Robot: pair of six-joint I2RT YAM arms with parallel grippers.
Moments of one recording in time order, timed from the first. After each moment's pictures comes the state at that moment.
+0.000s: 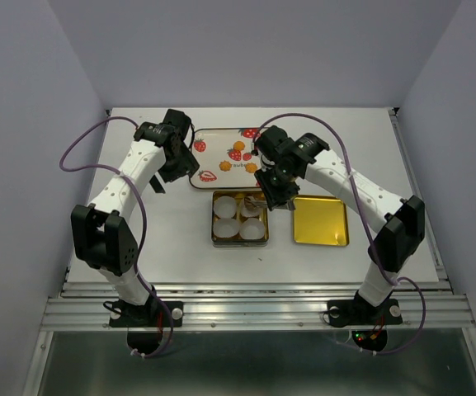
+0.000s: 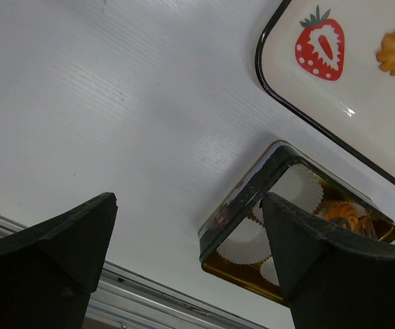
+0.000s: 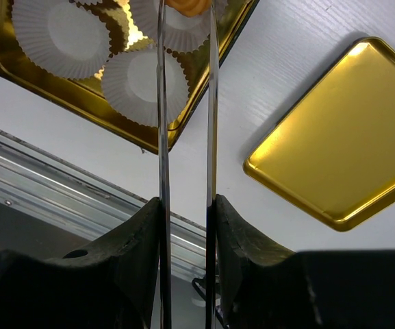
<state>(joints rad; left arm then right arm) -0.33 1.66 1.59 -1.19 -0.29 -0.88 0.73 1.76 1.73 -1.22 -0.03 0.23</state>
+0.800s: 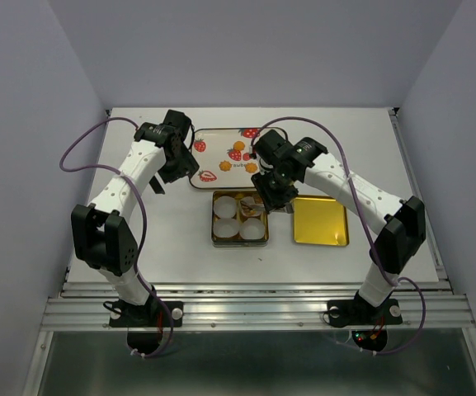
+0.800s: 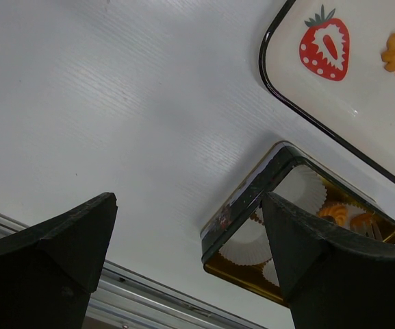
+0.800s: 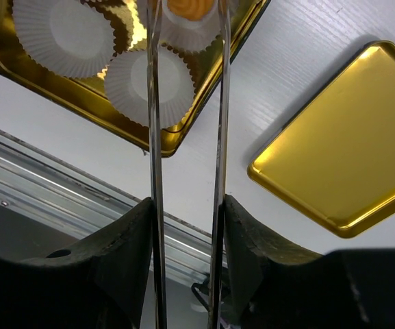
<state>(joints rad) -0.33 1.66 1.58 -1.19 -0.29 -0.88 0.74 1.74 1.69 -1.18 -0.03 0.23</state>
